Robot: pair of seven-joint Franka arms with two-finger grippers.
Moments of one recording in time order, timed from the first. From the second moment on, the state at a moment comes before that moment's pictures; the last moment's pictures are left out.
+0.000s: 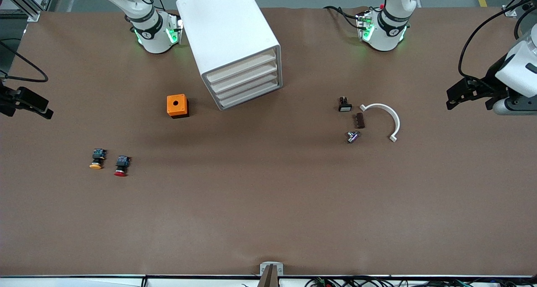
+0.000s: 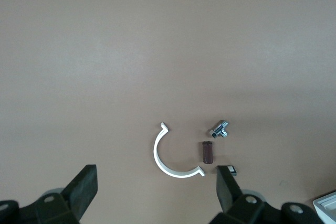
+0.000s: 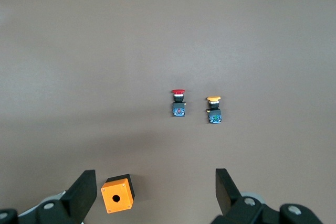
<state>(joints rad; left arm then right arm) -0.05 0.04 -0.05 -1.54 0.01 1.62 -0.08 0.03 0.09 -0.10 -1.44 0.02 1.58 0.03</state>
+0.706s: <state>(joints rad) -0.07 0.05 -0.08 -1.55 0.01 1.61 -0.08 0.04 0.09 -0.09 -1.44 0.02 1.59 0.03</state>
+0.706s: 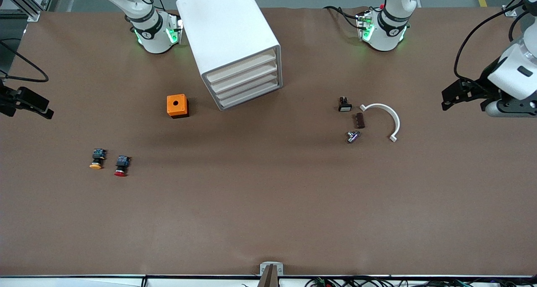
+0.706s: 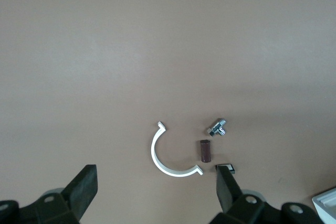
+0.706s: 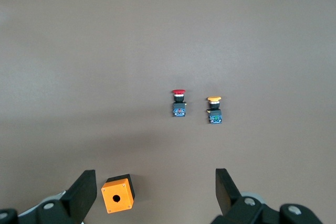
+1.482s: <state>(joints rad) -0.12 0.29 -0.22 -1.57 -0.31 1.56 -0.06 0.04 0.09 -0.09 -1.44 0.02 1.59 0.03</state>
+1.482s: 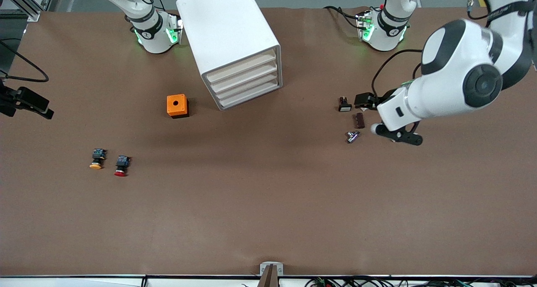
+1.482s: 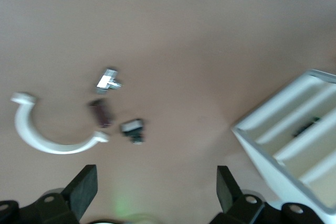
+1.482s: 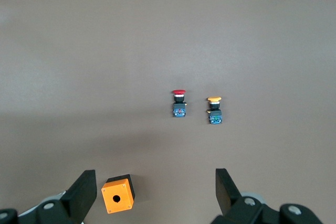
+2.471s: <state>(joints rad) -0.19 0.66 -0.29 -1.83 -1.09 1.95 0.70 0.04 0.09 -0.10 -1.44 0.02 1.59 0.03</state>
